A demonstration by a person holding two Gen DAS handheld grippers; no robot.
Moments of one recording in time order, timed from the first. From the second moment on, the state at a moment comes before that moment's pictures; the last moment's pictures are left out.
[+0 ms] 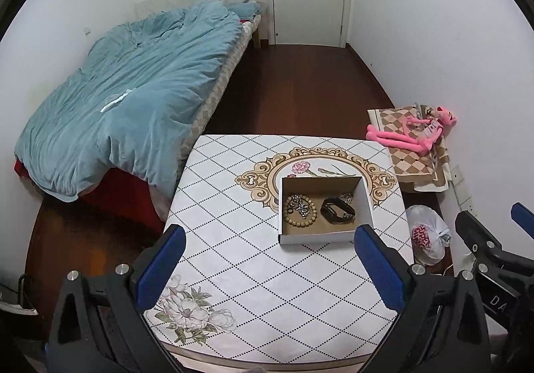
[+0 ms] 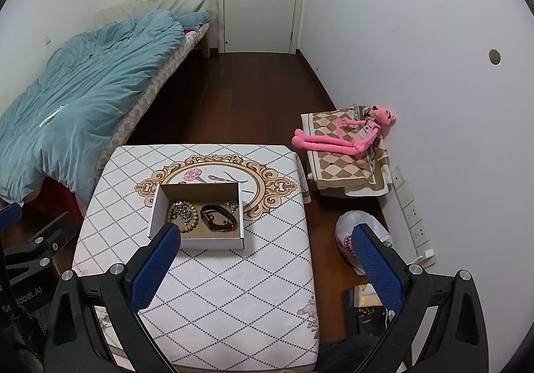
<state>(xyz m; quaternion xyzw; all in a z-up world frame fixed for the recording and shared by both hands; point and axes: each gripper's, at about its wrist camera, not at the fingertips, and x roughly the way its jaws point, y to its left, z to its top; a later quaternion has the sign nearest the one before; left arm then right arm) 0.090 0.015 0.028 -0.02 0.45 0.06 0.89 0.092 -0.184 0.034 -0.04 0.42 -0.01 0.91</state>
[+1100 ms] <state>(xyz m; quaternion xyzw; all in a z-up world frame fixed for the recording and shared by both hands) 0.089 0.022 0.019 -0.01 0.45 0.07 0.89 0.091 -0.178 0.023 -0.04 0.43 0.00 0.90</state>
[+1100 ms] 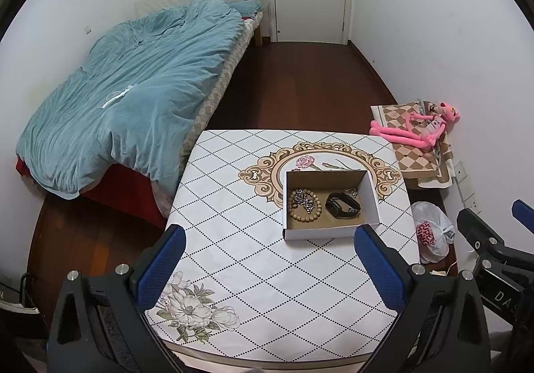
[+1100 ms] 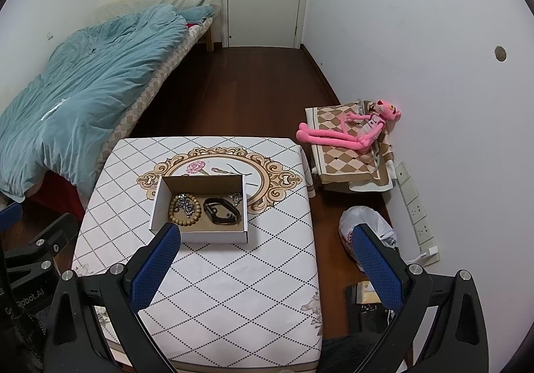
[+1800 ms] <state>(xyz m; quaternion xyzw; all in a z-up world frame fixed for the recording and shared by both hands) 0.088 0.024 0.016 -0.01 0.45 0.07 0.89 0.092 -0.178 0.022 -0.03 0.43 0.01 0.90</state>
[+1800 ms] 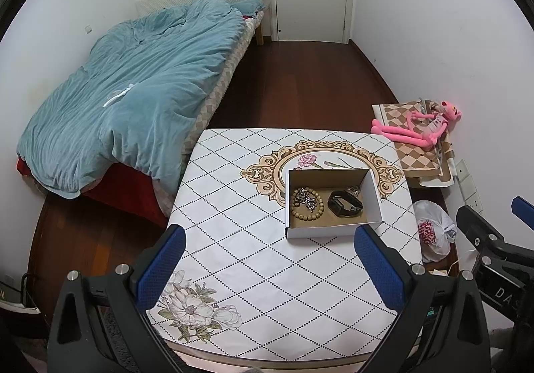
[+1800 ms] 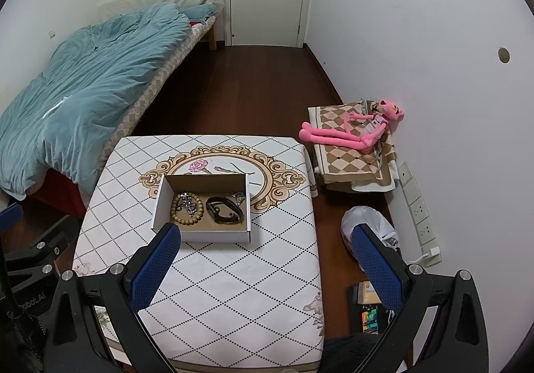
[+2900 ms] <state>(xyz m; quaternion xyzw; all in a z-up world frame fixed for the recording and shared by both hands) 0.086 0.020 0.012 -0.01 0.45 0.06 0.89 0.095 -0.181 0.020 -0.04 0.43 0.01 0.90</state>
